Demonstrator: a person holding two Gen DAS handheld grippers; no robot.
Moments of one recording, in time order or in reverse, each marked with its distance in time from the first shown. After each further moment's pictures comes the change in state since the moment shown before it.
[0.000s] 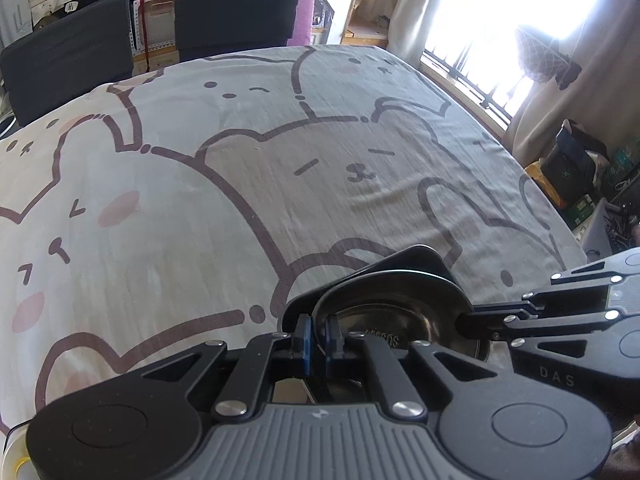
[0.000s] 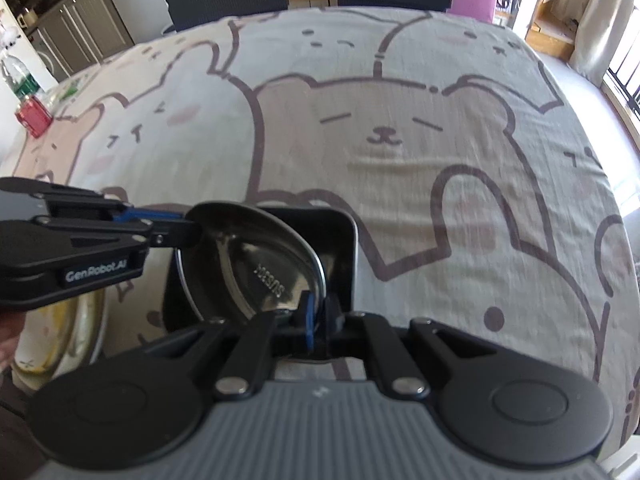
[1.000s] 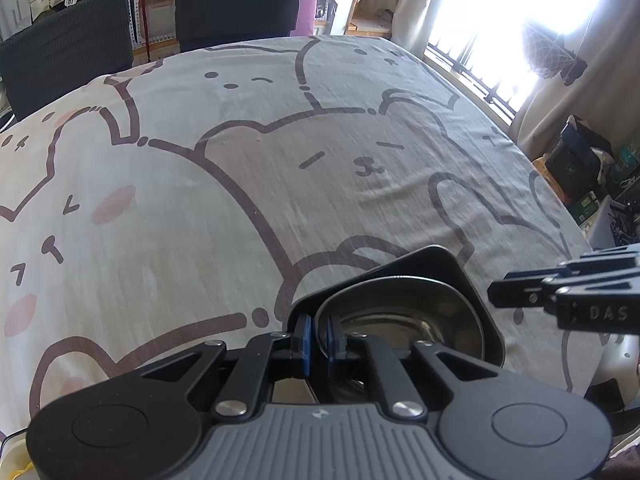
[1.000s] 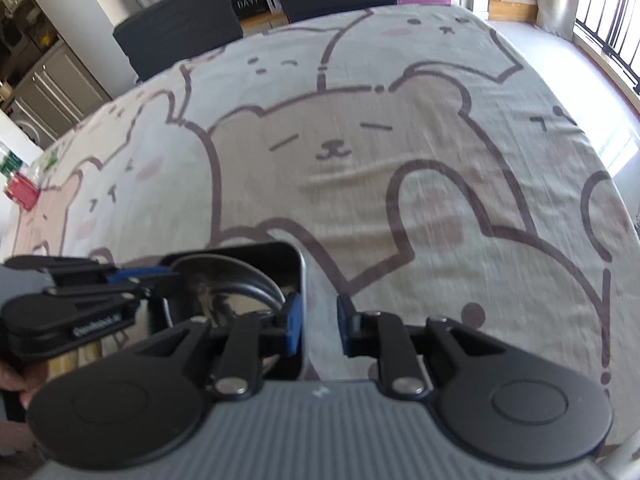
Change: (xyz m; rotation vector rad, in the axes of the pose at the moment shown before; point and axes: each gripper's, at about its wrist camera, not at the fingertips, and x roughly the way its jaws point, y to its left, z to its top) left arm 0.012 0.005 0.005 -0.012 0.018 0.001; right arm 0.001 -0.049 0.009 0.183 -0.051 0.050
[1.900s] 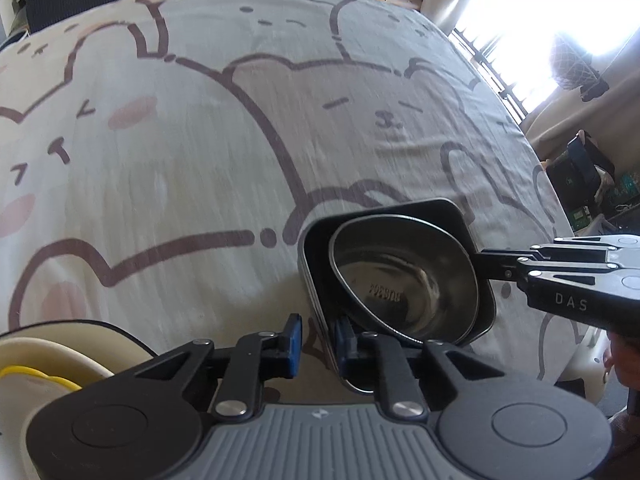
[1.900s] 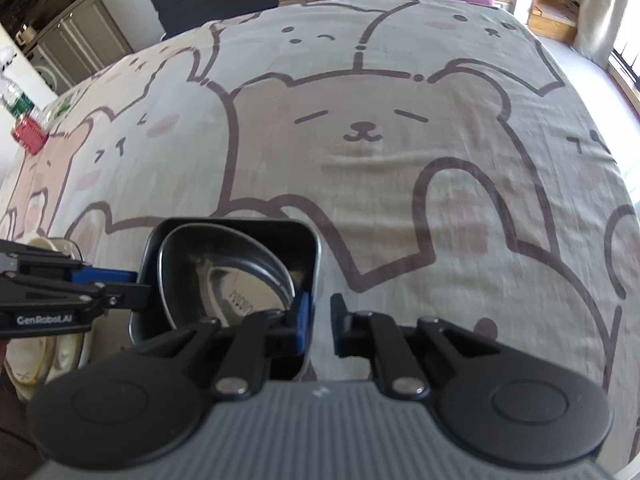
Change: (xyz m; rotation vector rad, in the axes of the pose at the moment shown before) left arm -0.001 0.019 -0.023 -0.163 0.140 -0.064; right arm 0.020 0.014 -0.004 -0.161 0.055 0.005
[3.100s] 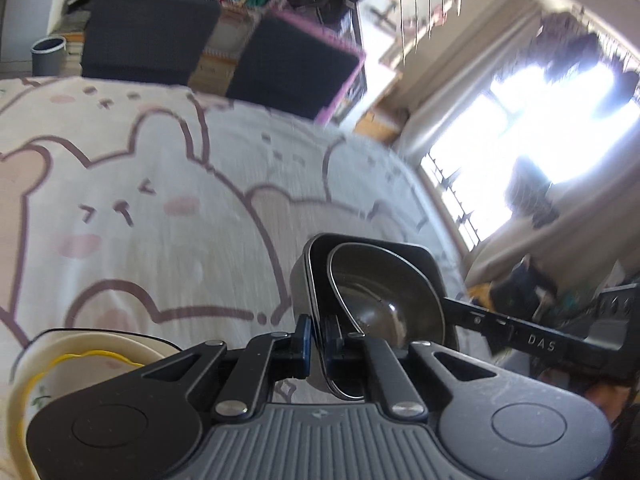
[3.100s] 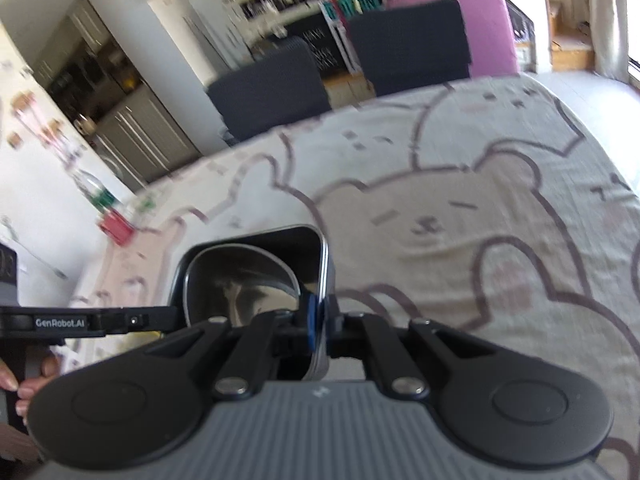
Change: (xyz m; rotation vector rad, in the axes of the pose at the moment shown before) left arm -0.141 0.036 -0.027 -0.188 -0.367 -0.175; right arm -0.088 0.014 0.001 0.091 -0.317 0.275
